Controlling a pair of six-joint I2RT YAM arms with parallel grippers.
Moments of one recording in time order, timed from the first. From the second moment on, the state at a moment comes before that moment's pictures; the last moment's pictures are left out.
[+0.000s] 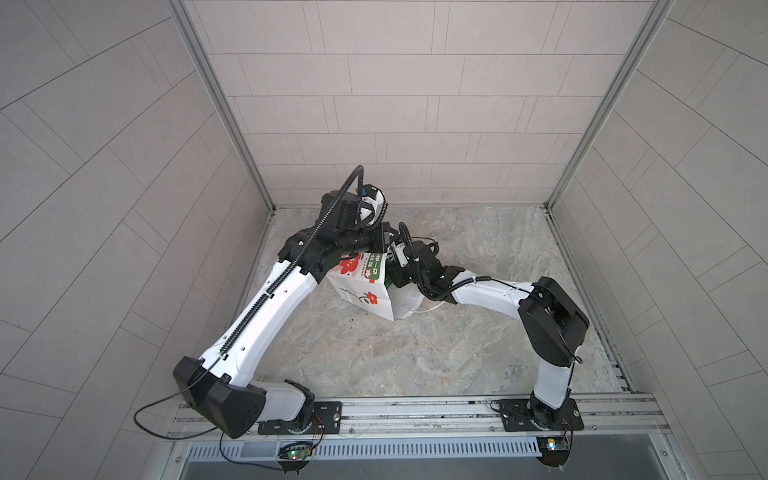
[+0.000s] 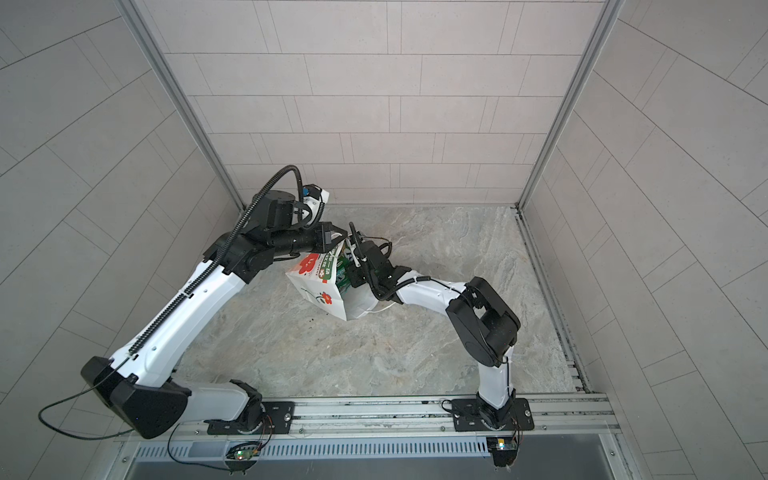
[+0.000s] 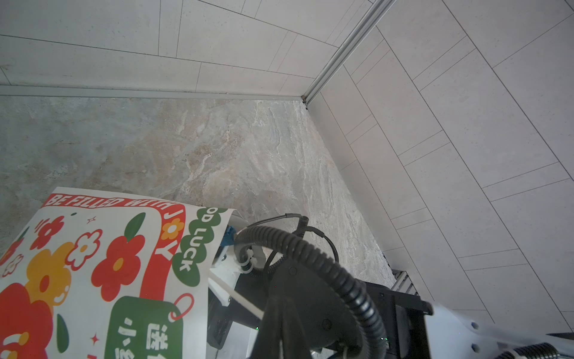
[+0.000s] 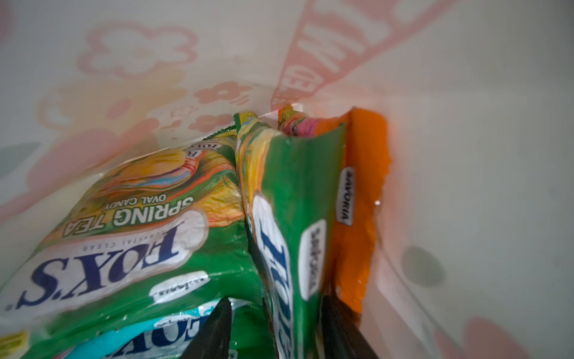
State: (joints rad) left arm -0.48 1.35 1.52 -0.69 0.36 -0.43; right arm 0.74 1.87 1.26 0.04 0.08 0.24
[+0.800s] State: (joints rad) left arm -0.49 1.35 1.53 -0.71 0.35 -0.41; right arm 0.74 1.89 1.28 0.02 0.09 0.24
